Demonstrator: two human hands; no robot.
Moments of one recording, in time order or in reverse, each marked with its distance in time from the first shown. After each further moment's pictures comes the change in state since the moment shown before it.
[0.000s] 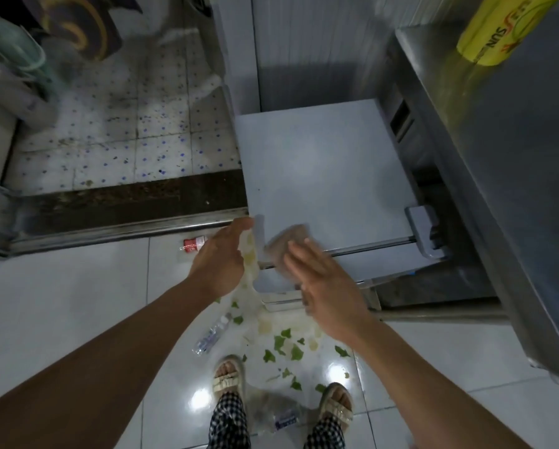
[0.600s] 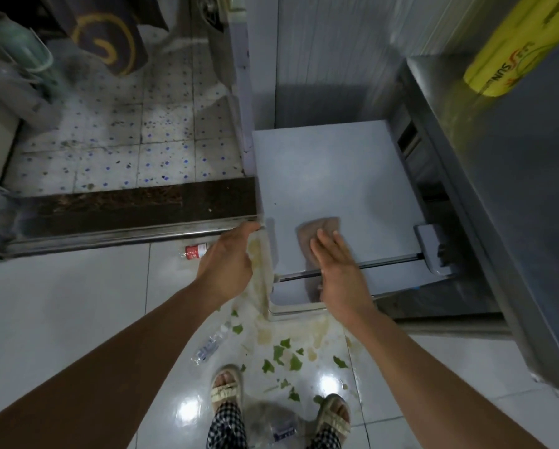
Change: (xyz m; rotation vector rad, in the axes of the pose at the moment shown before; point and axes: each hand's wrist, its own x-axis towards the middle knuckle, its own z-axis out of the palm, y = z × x) left_hand 0.000 -0.005 -0.026 -0.019 0.040 0.009; right_hand 0.035 -0.001 -0.010 0.077 0.060 0.238
